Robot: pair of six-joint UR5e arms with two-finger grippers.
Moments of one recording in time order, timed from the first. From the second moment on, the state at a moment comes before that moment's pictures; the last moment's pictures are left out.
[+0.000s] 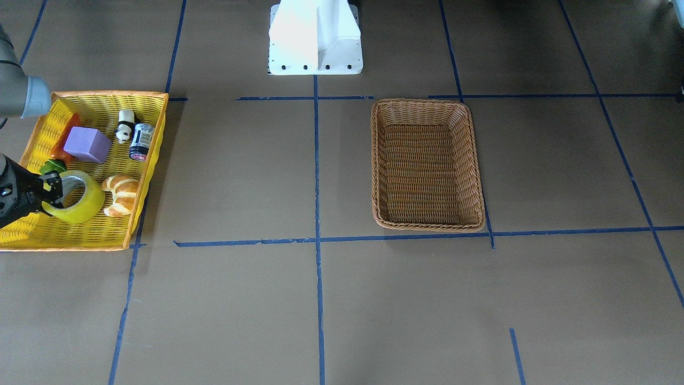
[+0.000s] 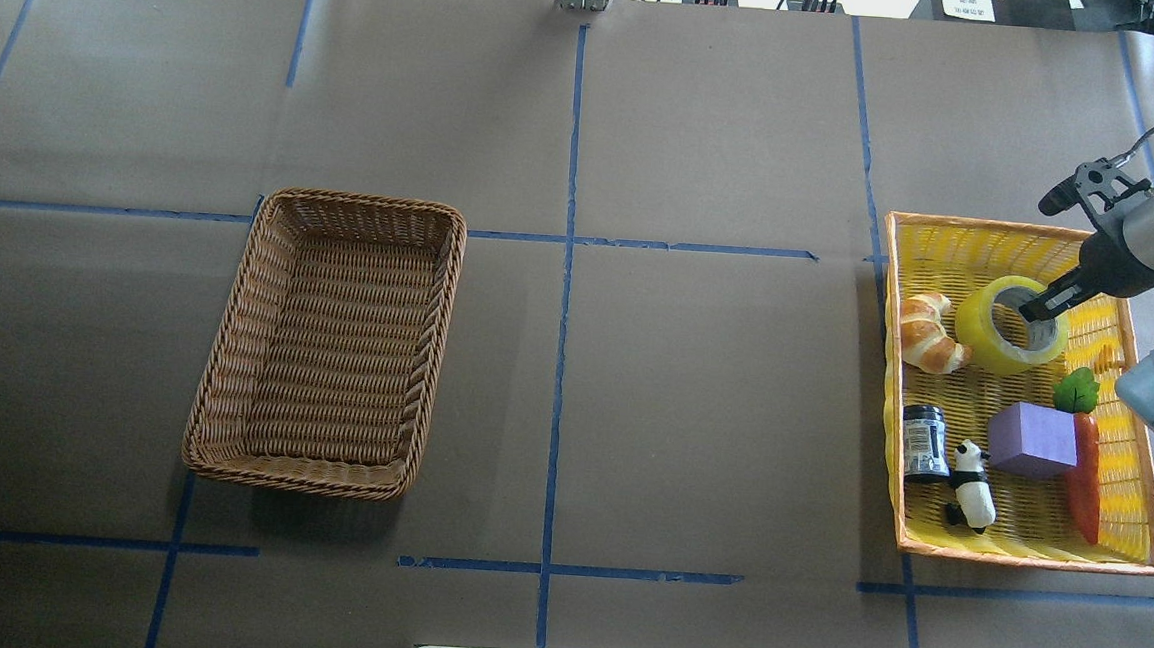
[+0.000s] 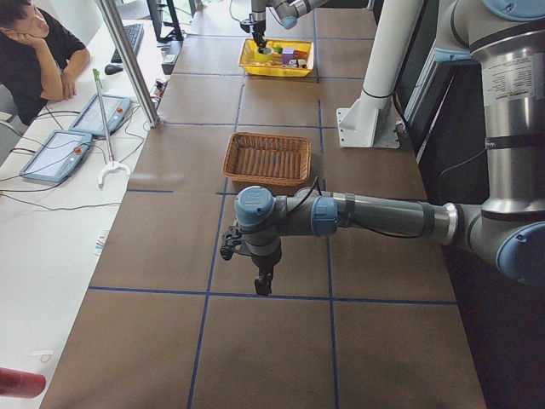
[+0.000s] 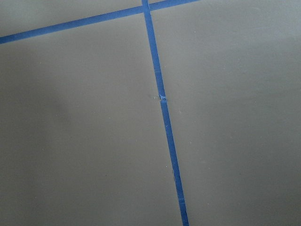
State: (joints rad) left arm -1.50 -1.39 -1.84 -1.43 -2.31 0.17; right arm 1.05 -1.45 1.54 -1.16 2.23 0.13
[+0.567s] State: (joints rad) left arm -1.49 -1.52 -1.85 -1.46 -2.31 0.16; right arm 1.06 -1.32 1.56 -1.15 2.25 0.34
